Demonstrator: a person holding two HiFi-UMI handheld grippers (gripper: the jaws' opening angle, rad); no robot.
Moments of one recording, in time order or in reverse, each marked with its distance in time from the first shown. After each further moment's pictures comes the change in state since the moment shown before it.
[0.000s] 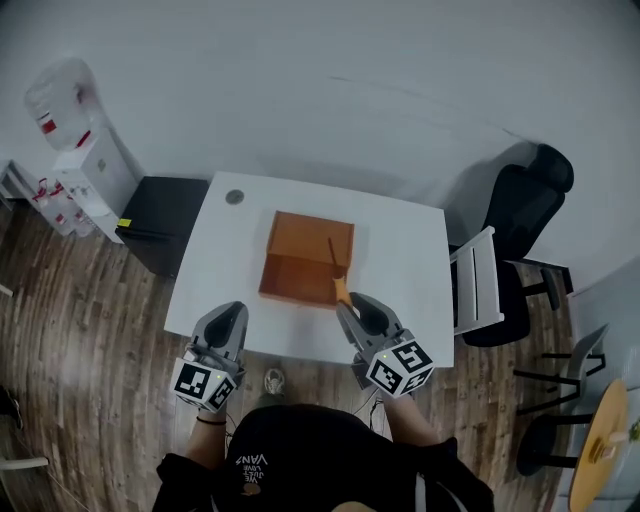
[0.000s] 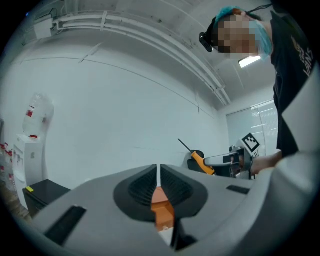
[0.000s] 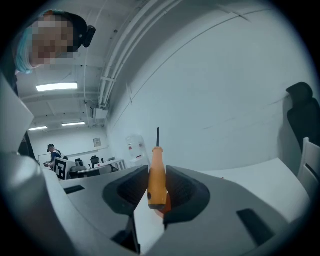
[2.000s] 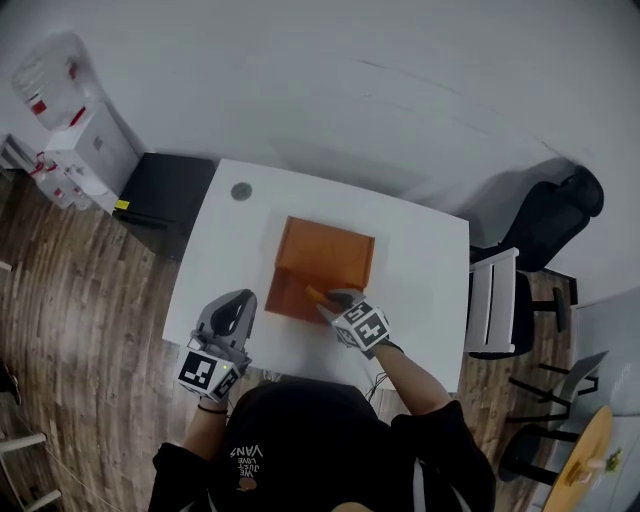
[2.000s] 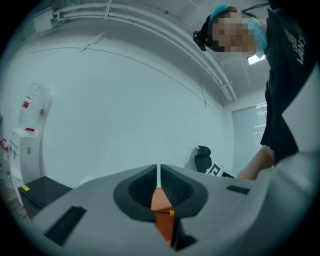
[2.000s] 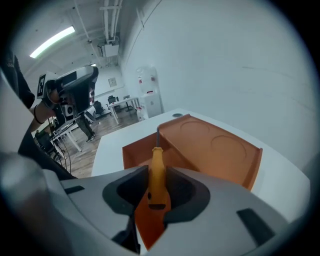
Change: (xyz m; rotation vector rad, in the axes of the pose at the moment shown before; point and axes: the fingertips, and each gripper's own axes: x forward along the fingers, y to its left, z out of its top) left arm 0.088 0.069 -0.024 -0.027 0.074 0.024; right arm 0.154 -0.088 -0.183 -0.247 0.749 0.192
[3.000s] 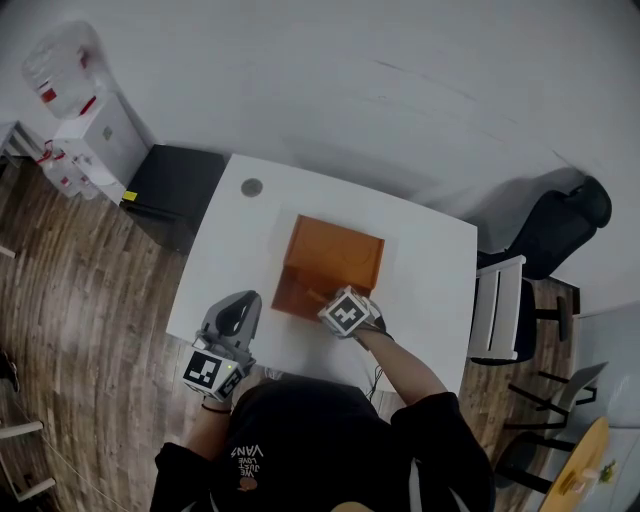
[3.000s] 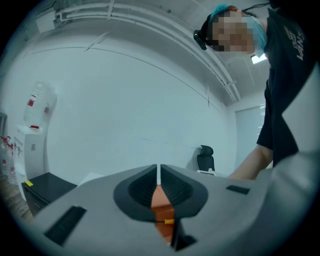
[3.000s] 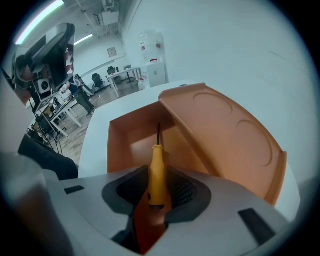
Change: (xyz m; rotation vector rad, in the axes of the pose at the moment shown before) left arm -0.010 0.008 -0.013 -0.027 0.027 0.038; right arm 0.051 -0.003 -0.032 -0.084 0.329 -0.010
